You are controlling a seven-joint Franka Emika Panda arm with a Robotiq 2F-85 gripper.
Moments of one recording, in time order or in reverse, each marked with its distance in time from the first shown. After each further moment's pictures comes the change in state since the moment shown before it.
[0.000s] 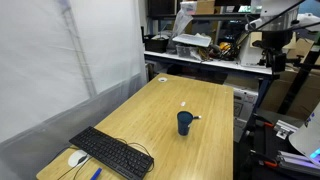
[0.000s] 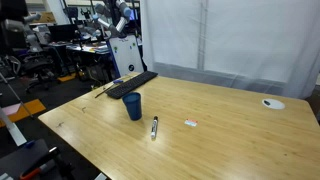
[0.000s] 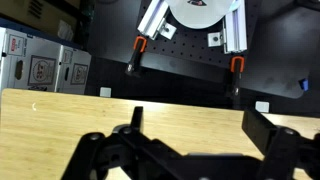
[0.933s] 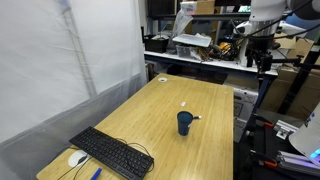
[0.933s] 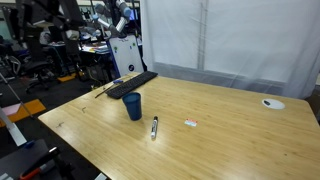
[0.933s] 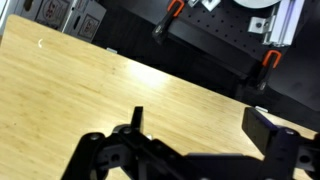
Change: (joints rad) arm 0.019 0.078 -0.112 -0.027 -0.144 0.225 -0.291
